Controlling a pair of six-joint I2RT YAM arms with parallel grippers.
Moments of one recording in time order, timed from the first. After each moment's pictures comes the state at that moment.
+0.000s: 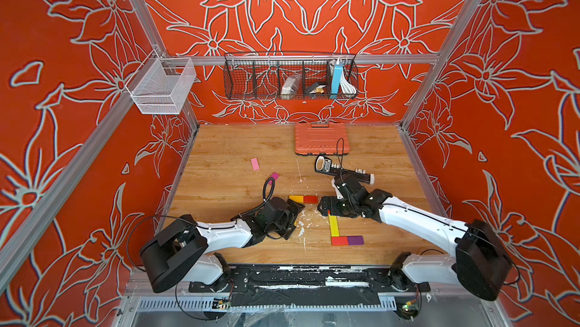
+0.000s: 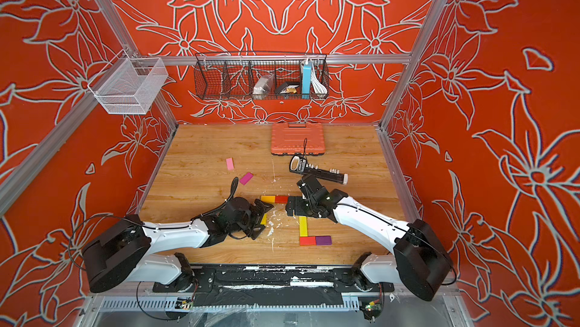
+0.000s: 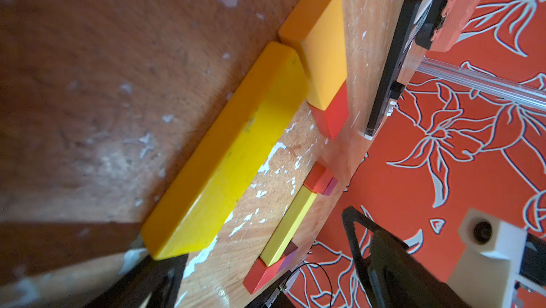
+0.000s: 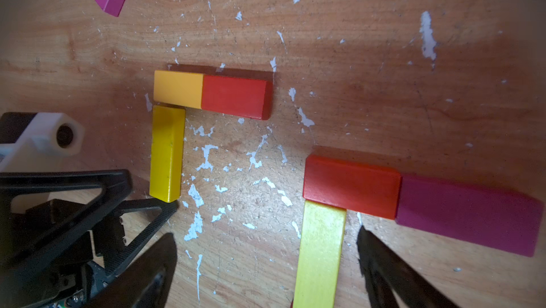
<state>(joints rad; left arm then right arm) -0.80 1.35 0.40 0.27 0.10 -1.75 0.75 1.29 0.76 -0.50 -0.11 0.68</state>
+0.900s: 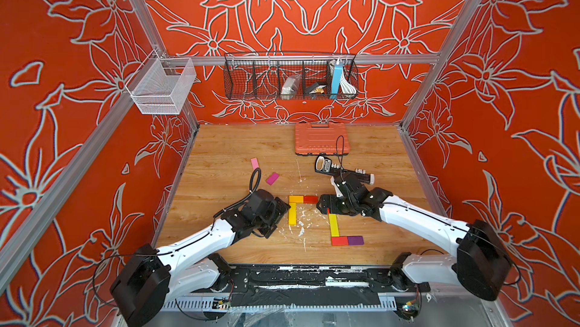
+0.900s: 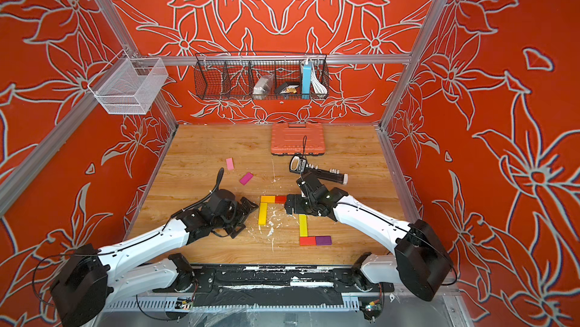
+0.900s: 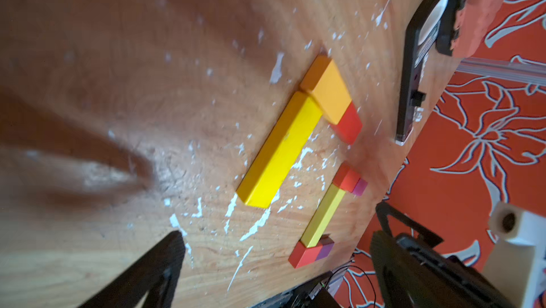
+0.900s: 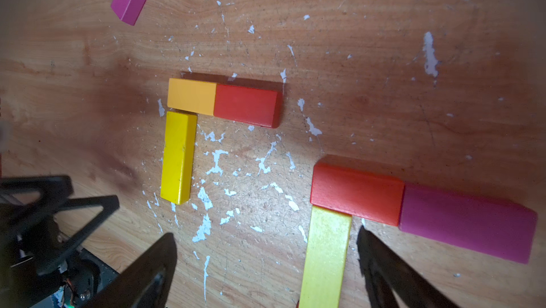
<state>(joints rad) -0.57 1.08 0.54 -0.30 0.17 -1.42 0.75 1.29 0.80 -0.51 -0.11 0.66</state>
